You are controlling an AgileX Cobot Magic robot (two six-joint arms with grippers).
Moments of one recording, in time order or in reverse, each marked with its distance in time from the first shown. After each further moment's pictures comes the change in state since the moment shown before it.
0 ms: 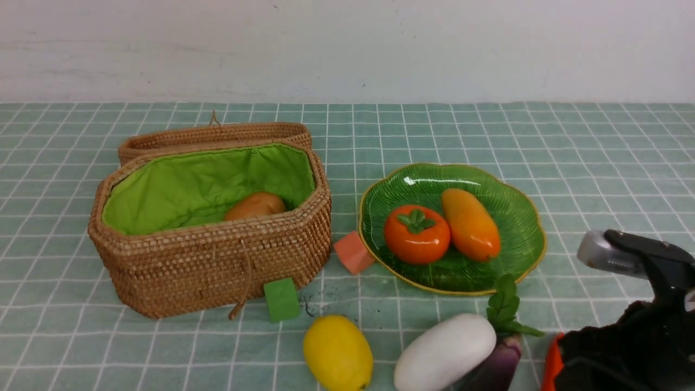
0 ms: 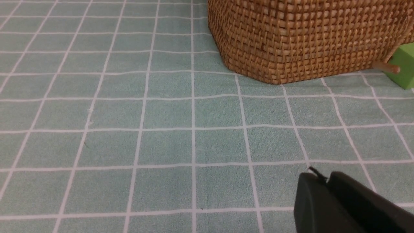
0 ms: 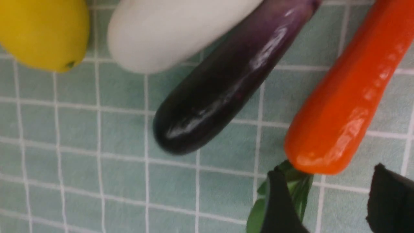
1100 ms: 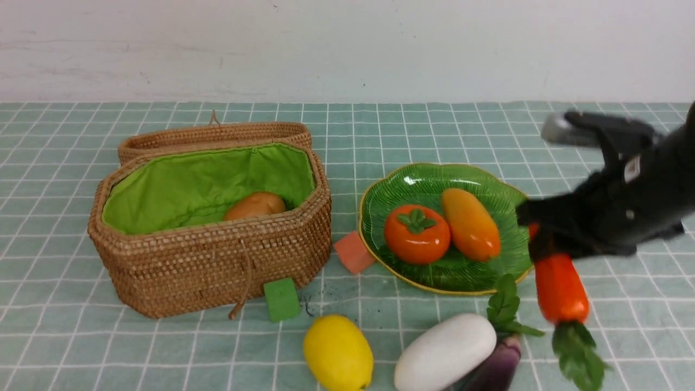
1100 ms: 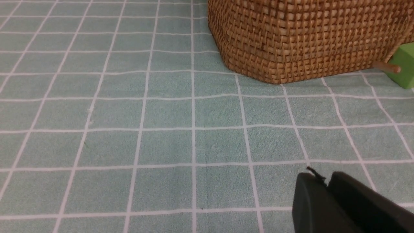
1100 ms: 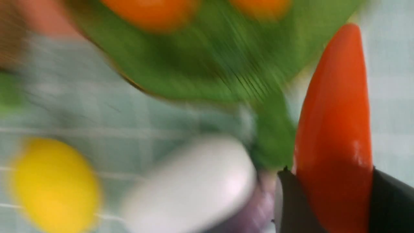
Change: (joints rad) right arm 0.040 0.220 -0.500 -0.161 -0.005 0.029; left arm 0.000 0.000 0.000 0.001 0.000 0.000
